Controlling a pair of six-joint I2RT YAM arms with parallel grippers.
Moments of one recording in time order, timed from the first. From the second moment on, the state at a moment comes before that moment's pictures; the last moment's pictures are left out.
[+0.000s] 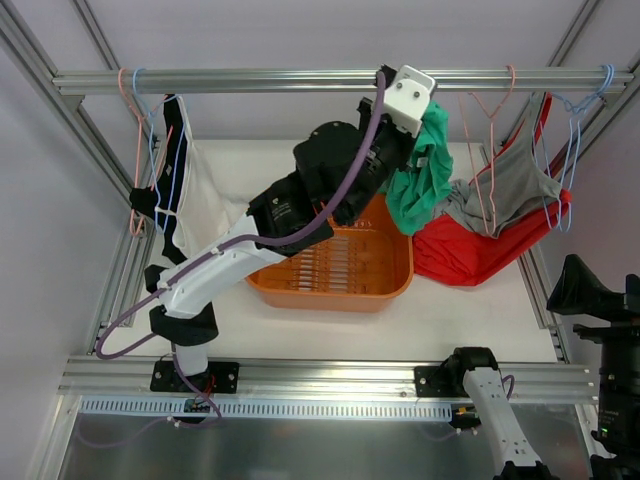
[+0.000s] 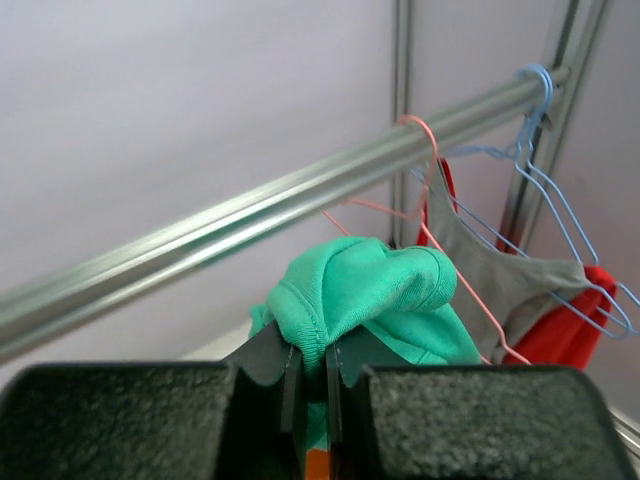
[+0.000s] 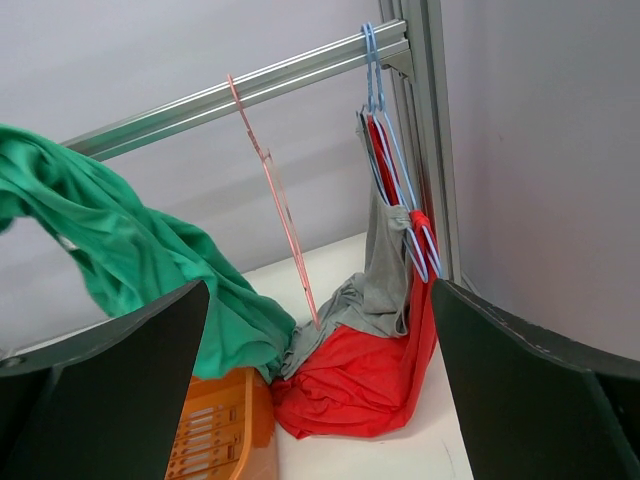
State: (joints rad) left arm -1.24 1.85 2.44 -0.35 -0.64 0.23; right arm 0.04 0.49 1.78 -1.07 0.28 0.21
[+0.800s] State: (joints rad) left arm -1.24 1.38 2.31 -0.04 -0.71 0.59; right arm 0.04 0.59 1.62 -1.01 0.21 0.24
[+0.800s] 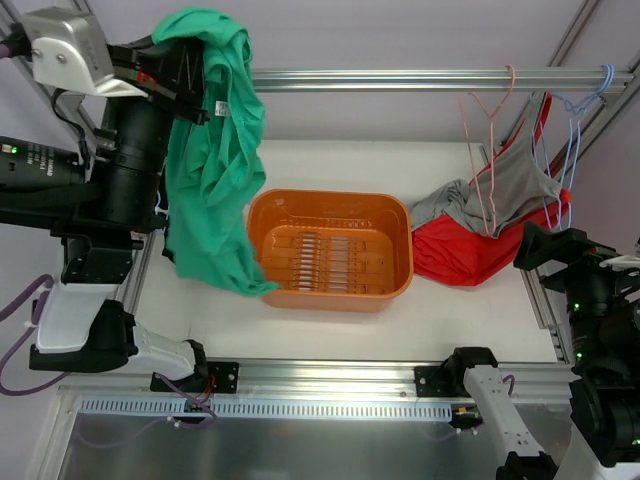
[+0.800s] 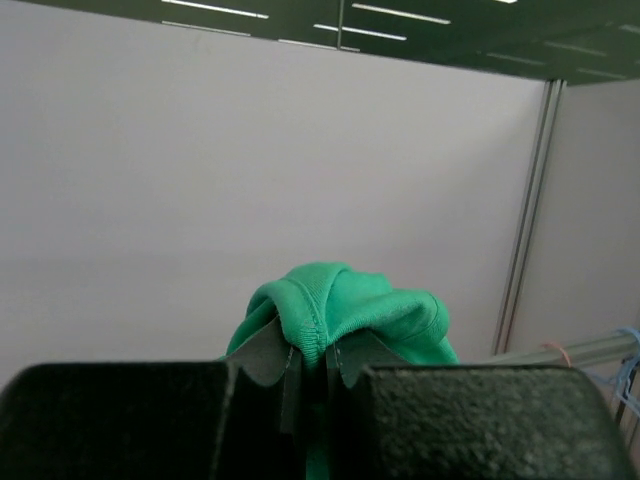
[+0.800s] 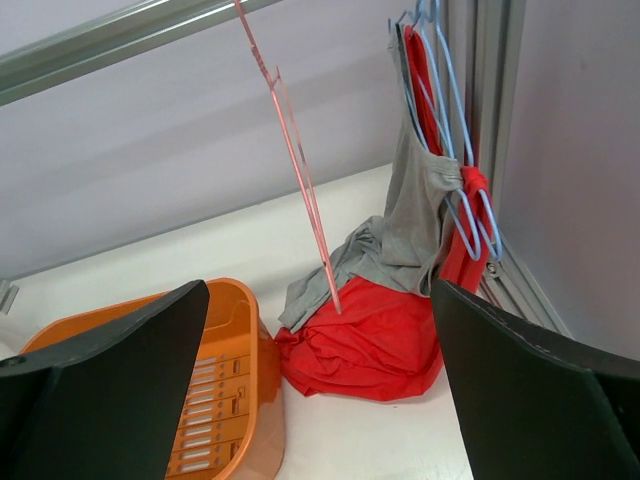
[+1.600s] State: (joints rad) left arm -1.19 1.63 2.46 -0.27 -0.59 0.47; right arm 0.04 0.61 1.58 -0.99 0.12 0.25
